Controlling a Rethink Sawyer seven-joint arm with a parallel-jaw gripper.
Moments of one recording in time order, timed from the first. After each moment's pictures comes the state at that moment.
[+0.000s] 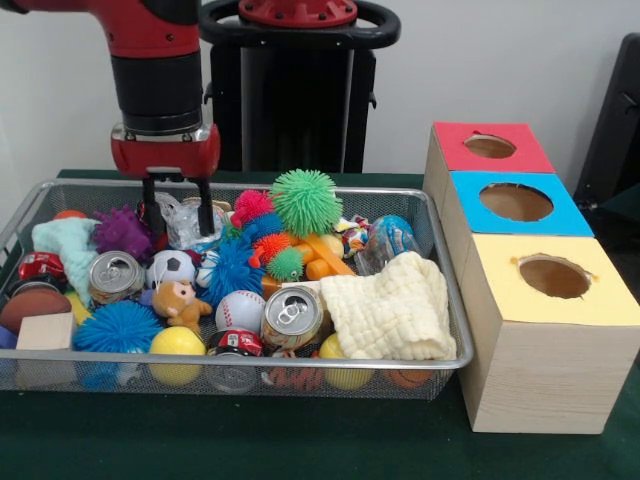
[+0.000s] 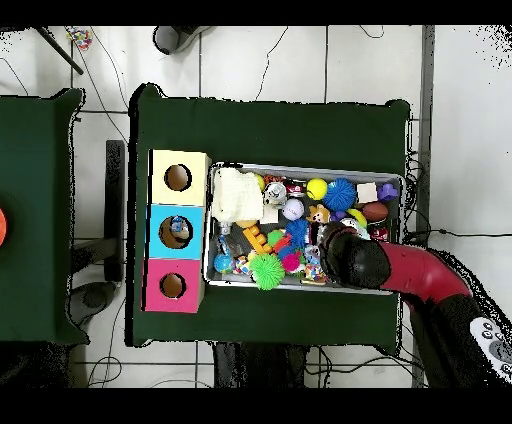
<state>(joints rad) -0.80 -0.67 0.35 1.81 -0.44 0.37 1.65</state>
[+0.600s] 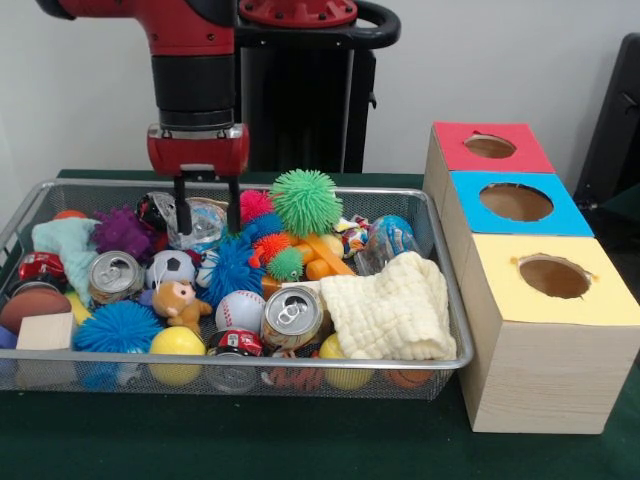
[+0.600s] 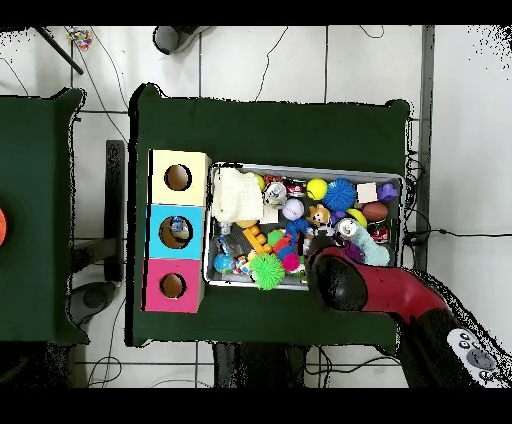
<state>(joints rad) -0.77 -0.67 0.29 1.93 -0.47 0.12 1.65</state>
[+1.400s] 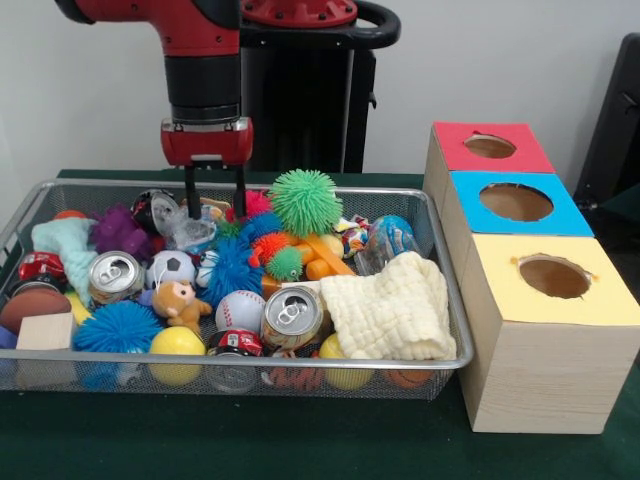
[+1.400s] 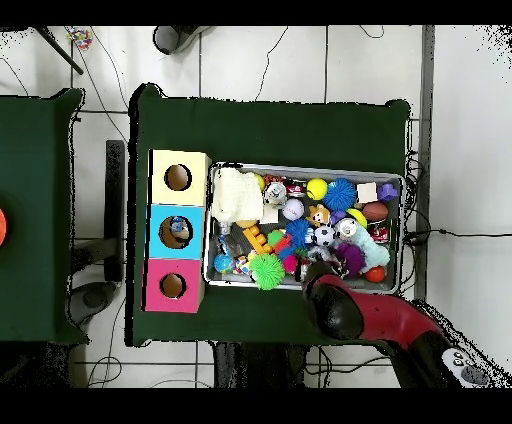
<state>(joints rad) -0.80 -0.64 0.24 2.03 -0.53 0.01 1.65</state>
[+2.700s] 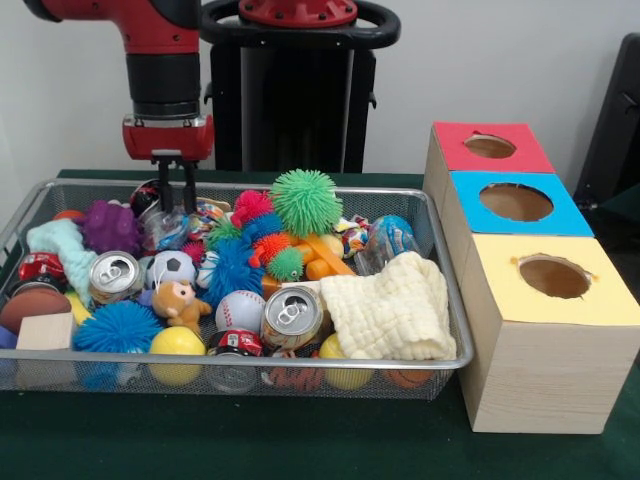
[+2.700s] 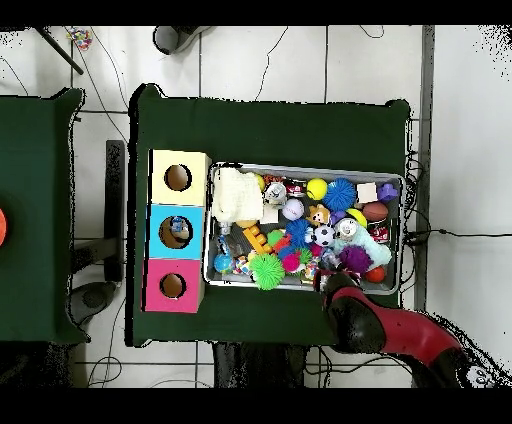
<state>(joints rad) -0.91 -0.62 0.25 2.03 -0.62 0.00 1.65</state>
